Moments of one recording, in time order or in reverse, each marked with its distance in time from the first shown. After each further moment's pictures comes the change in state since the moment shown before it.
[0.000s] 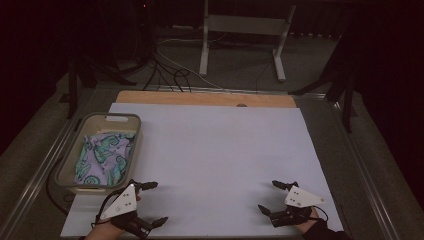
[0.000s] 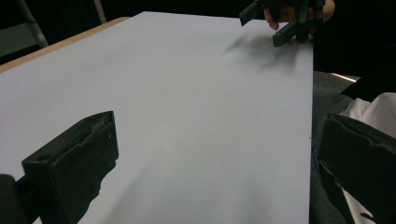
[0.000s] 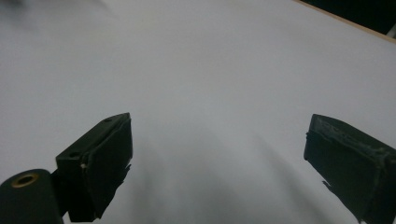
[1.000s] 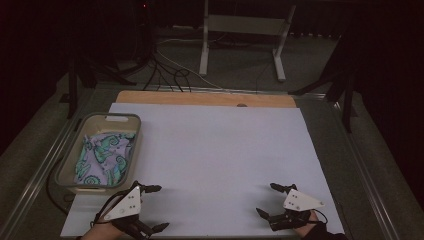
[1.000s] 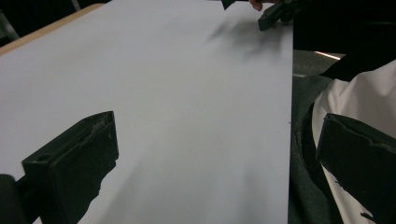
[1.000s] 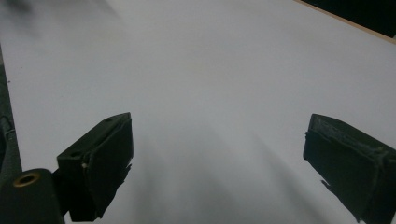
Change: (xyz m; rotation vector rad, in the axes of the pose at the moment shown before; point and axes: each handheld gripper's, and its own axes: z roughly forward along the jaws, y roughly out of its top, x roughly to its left) left arm -0.004 0.010 0.003 0.086 -0.085 0.038; right arm 0.012 0.005 -0.001 0.008 0.016 -0.007
